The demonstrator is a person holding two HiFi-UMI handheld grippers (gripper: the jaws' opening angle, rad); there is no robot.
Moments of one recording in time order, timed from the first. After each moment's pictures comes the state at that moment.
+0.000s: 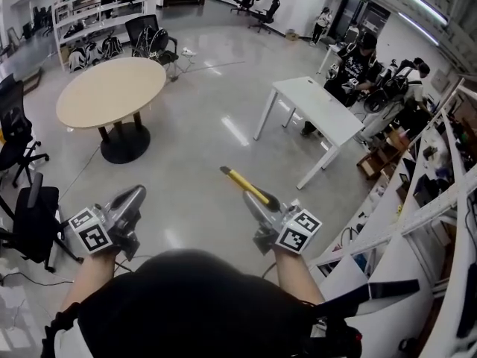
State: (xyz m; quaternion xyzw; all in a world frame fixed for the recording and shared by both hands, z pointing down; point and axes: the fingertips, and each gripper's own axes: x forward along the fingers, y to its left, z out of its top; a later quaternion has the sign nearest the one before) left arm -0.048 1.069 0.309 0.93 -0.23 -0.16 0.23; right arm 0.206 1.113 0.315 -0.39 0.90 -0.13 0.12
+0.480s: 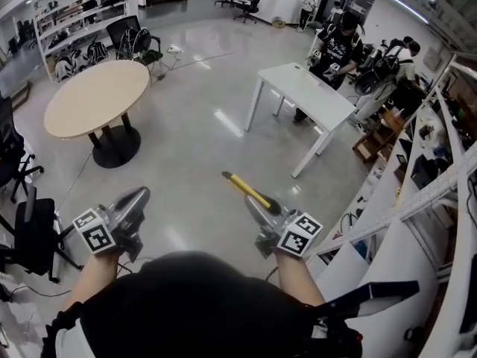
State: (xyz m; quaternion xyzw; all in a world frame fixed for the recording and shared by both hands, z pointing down) left arm 0.025 1.065 0.319 0.94 -0.19 -0.13 0.25; right arm 0.268 1.134 0.340 -0.43 0.88 -0.16 0.14
